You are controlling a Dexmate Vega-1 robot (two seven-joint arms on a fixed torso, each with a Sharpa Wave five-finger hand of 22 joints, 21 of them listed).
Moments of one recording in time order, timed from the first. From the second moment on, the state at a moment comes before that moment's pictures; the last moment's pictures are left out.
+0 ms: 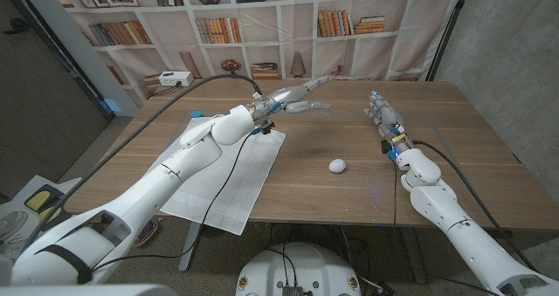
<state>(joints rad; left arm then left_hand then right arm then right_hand) 0.67 0.55 0.56 -1.67 0.44 -0.36 -0.18 0.25 0.08 0.48 -0.14 0.17 -0.17 -0.19 0.19 0.17 -0.12 -0.04 0.24 0.20 -0.01 0.05 0.19 0.18 0.05 0.21 0.27 0.21 -1.01 -0.44 -0.20 -1.44 0.57 0.32 0.03 0.40 0.14 0.38 -0.14 0.19 0.09 -0.08 0.20 0.19 0.00 0.01 0.20 0.19 -0.02 0.05 0.22 0.21 0.14 0.08 0.21 0.17</state>
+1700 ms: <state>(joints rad) 0.67 0.52 0.75 -1.90 1.05 -0.08 -0.40 0.32 -0.07 0.42 -0.14 0.19 0.07 -0.13 0.23 0.19 0.14 -0.08 0.32 0.23 0.32 -0.03 0.24 0.19 0.36 0.20 0.38 0.21 -1.09 -0.46 -0.16 -1.48 0.60 0.35 0.00 0.40 0.14 0.38 -0.14 0.19 0.12 -0.07 0.20 0.19 0.05 0.04 0.21 0.19 0.00 0.06 0.23 0.21 0.14 0.09 0.21 0.18</state>
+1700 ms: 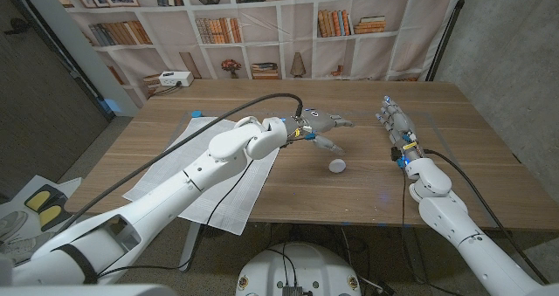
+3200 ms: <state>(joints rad) 0.65 0.41 0.94 -1.86 1.36 0.14 -0.56 0.50 -0.12 0.37 -0.16 0.22 0.44 -0.08 0.30 0.20 0.48 -0.11 0.51 0.31 0.70 -0.07 0.34 0.25 0.64 0.11 0.47 0.20 -1.10 -0.46 -0.15 -1.46 0.61 0.35 0.01 0.37 0.14 0.37 -0.12 0.19 0.13 -0.07 0.20 0.19 0.08 0.06 0.21 0.19 0.01 0.06 0.24 0.22 0.14 0.09 0.21 0.18</state>
